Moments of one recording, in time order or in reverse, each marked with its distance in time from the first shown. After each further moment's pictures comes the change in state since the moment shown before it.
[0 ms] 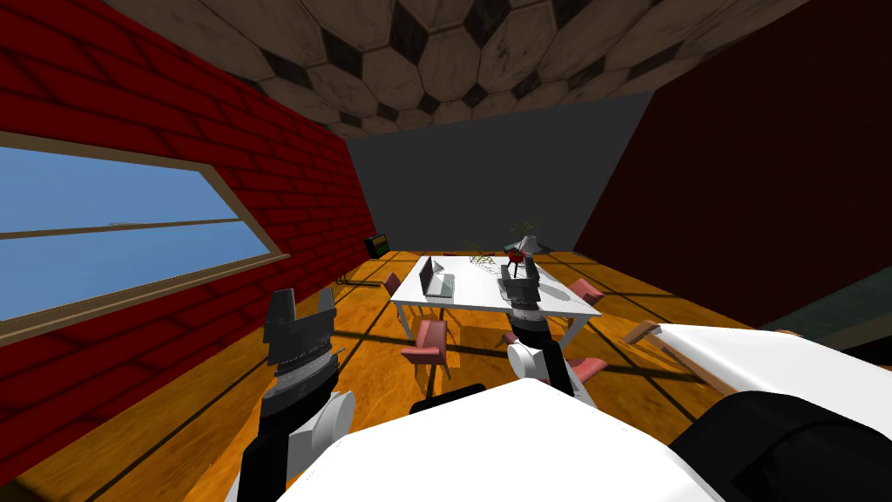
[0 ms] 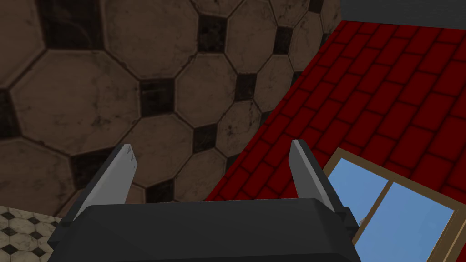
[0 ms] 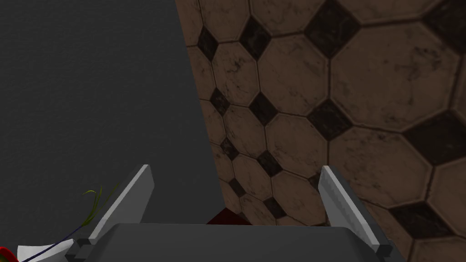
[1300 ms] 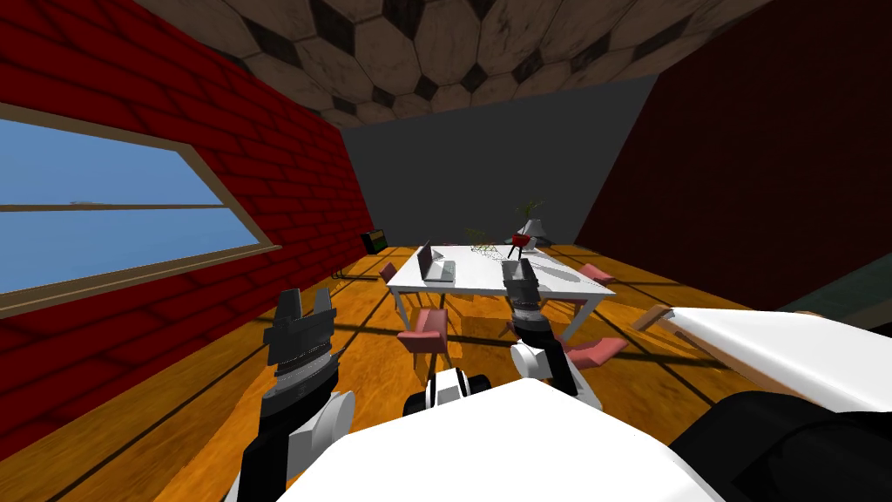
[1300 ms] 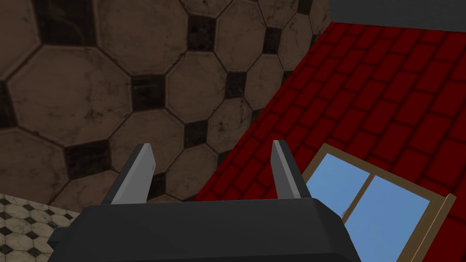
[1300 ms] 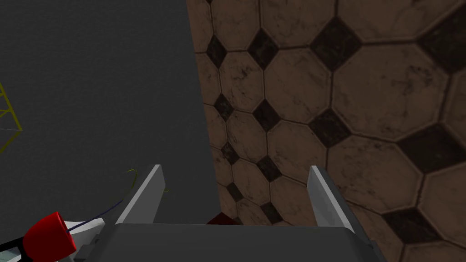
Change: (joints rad) left arm 0.000 0.000 0.000 0.000 0.000 0.000 0.000; right arm -0.005 -0.056 -0.016 0.016 0.012 -0.013 0.013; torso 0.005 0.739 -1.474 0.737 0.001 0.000
